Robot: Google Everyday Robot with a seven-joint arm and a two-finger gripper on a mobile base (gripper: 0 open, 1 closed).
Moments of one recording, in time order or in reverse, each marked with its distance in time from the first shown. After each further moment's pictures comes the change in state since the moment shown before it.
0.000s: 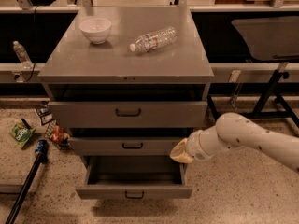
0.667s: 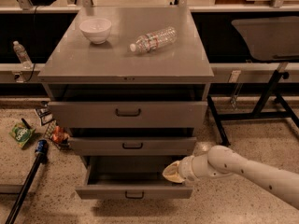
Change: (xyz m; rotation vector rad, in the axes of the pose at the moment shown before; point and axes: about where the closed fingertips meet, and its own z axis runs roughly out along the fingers) arm 0.082 0.012 0.131 -0.059 -0.163 0.050
